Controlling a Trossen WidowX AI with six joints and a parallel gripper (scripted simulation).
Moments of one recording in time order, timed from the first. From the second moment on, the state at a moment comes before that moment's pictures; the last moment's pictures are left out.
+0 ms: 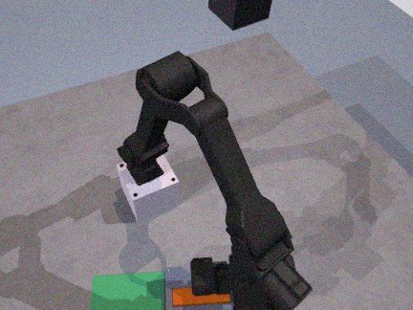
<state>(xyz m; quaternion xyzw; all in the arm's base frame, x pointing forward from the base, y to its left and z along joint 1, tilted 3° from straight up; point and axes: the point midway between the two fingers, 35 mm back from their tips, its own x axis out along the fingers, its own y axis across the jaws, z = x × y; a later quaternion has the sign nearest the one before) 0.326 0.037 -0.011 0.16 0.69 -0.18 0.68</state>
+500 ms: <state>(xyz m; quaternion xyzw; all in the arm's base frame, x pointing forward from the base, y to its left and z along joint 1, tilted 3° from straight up) 0.325 0.038 -0.034 0.16 0.69 -0.17 0.68</state>
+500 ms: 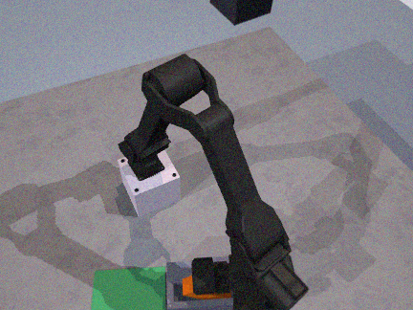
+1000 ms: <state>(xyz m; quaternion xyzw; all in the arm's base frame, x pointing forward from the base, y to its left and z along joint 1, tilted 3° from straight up) 0.324 0.038 -0.037 0.16 0.69 -0.17 0.68</state>
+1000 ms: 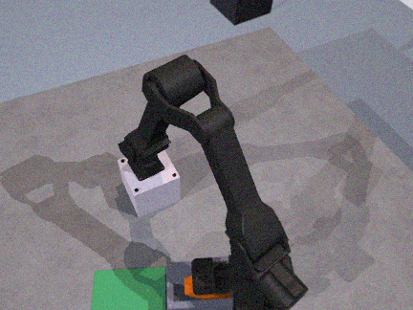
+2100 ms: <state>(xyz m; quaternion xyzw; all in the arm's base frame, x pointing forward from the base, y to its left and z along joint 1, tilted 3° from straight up) 0.329 0.039 0.068 0.17 0.69 -0.18 0.68</state>
